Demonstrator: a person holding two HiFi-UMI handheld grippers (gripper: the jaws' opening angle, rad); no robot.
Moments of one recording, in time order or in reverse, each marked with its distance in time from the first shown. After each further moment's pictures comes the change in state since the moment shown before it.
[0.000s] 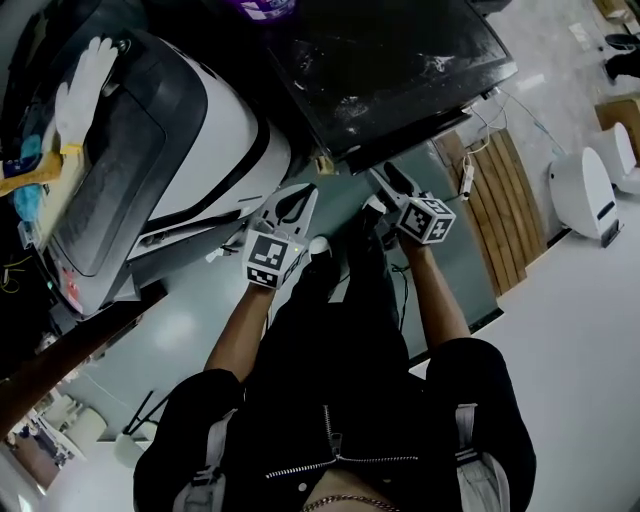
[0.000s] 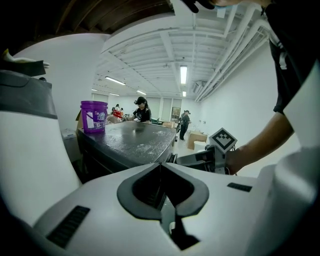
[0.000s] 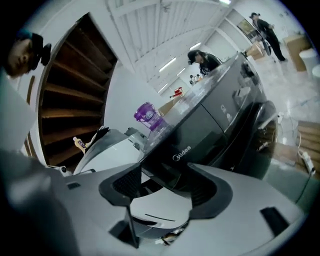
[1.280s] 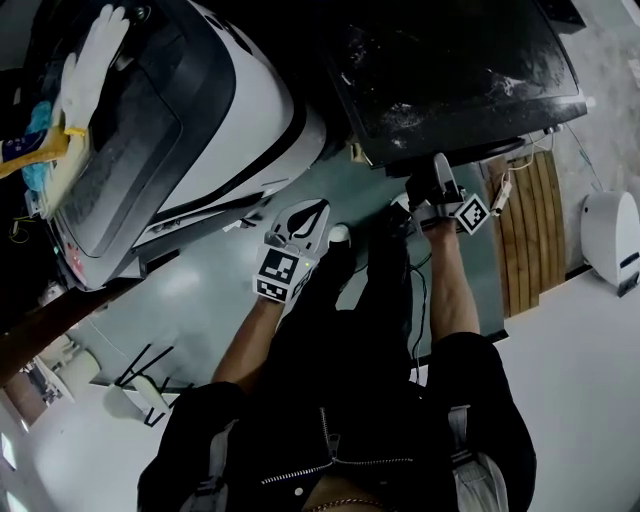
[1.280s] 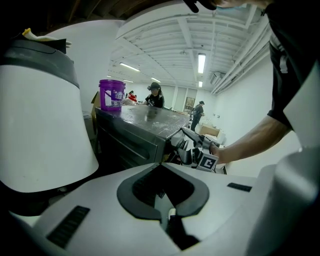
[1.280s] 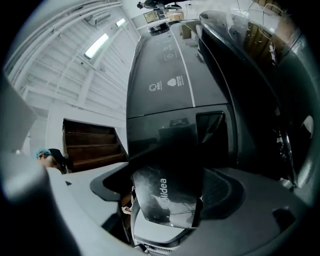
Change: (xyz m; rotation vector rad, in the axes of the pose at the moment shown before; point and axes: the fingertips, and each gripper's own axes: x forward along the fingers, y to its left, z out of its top) left arm -0.006 0.026 -0.062 -0.129 0.140 0.121; right arm 0.057 -0.062 0.048 0.680 -0.286 0.518
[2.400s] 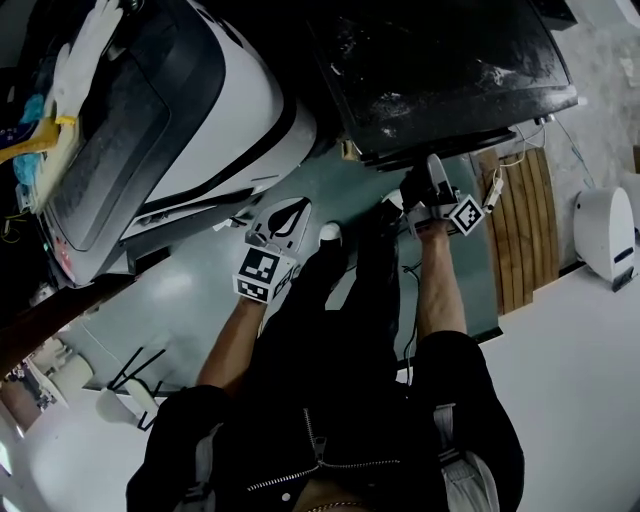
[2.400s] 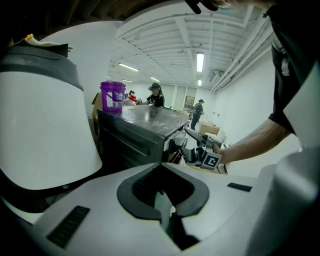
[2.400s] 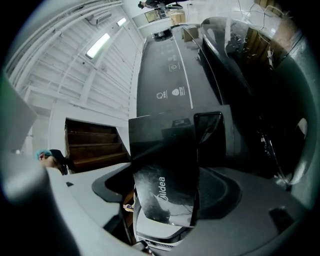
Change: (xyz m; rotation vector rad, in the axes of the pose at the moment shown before) left arm -0.021 0.002 -0.008 0.022 0.013 0.009; right arm -0.021 0.008 -0.007 -0.002 0.006 0.012
